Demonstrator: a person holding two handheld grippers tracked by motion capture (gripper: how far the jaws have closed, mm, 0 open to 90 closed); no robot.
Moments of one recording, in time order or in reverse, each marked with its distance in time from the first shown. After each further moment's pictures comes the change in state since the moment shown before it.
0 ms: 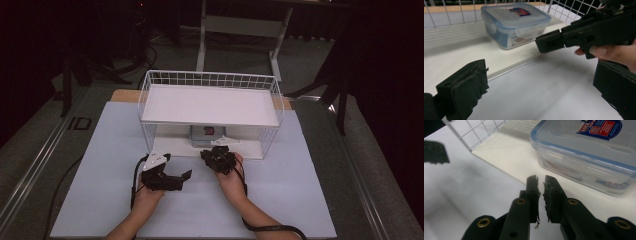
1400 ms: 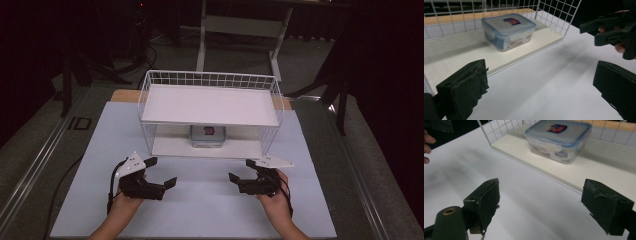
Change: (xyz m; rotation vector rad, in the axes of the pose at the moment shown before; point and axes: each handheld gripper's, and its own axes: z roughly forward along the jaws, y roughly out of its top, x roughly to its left) left arm 0.007 0.004 -0.064 -0.023 -0.079 0.016; right arm -0.042 -0.047 -0.121 -0.104 0.075 -0.049
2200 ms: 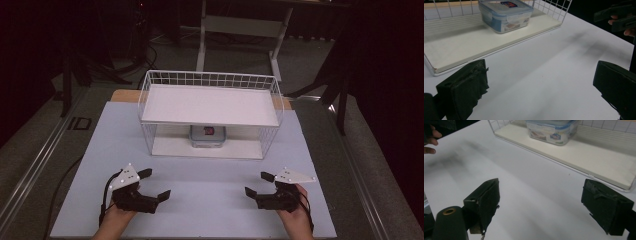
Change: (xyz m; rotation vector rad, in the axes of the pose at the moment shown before) left arm -0.005 -0.025 -0.014 0.043 -0.017 0.013; right arm -0.008 -0.029 -0.046 0.014 0.010 -0.017
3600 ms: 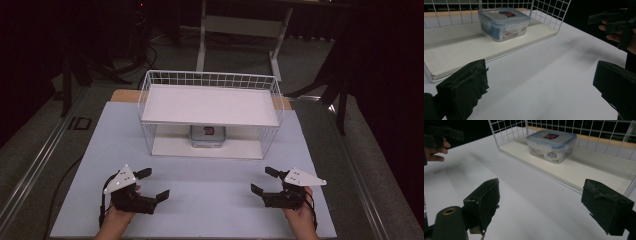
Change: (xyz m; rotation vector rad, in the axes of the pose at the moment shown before) left arm 0.001 -0.004 -0.004 -0.081 -0.025 -0.003; right arm -0.019 -0.007 -0.008 -0.154 0.044 -0.074
